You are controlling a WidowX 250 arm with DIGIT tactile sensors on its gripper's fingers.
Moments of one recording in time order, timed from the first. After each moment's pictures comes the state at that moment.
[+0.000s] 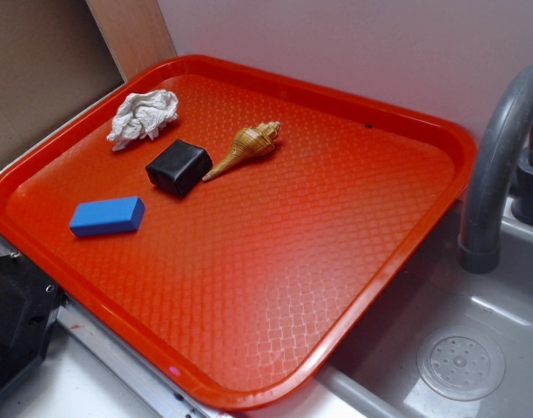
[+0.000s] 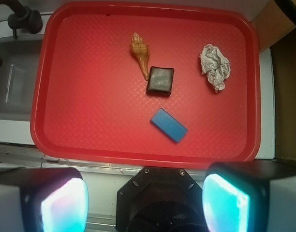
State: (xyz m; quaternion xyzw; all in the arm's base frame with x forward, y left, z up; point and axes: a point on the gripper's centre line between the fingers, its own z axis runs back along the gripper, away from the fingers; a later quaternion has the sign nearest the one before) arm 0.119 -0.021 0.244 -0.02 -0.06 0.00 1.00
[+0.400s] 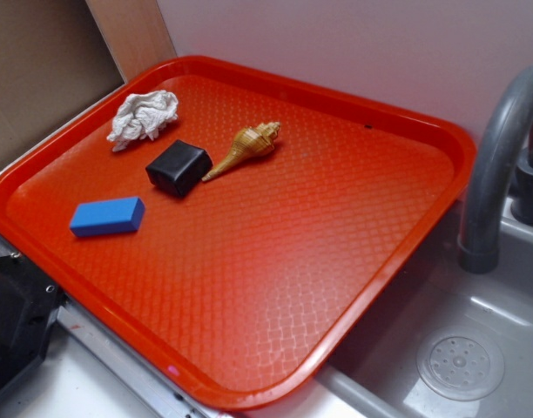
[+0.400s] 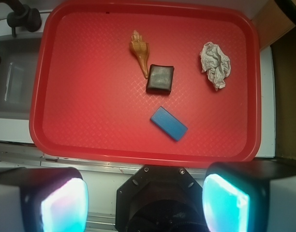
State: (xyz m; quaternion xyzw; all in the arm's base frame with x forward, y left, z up) arm 0.117 -0.021 0.240 -0.02 -0.06 0.00 1.00
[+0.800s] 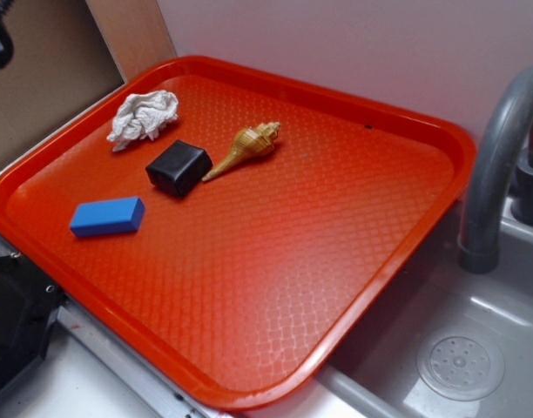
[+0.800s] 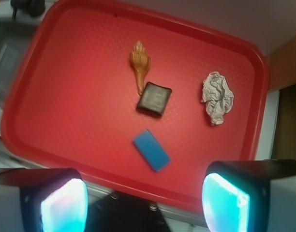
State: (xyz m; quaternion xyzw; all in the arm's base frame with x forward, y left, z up) arm 0.158 0.016 0.201 0.02 -0.05 -0.11 0.99
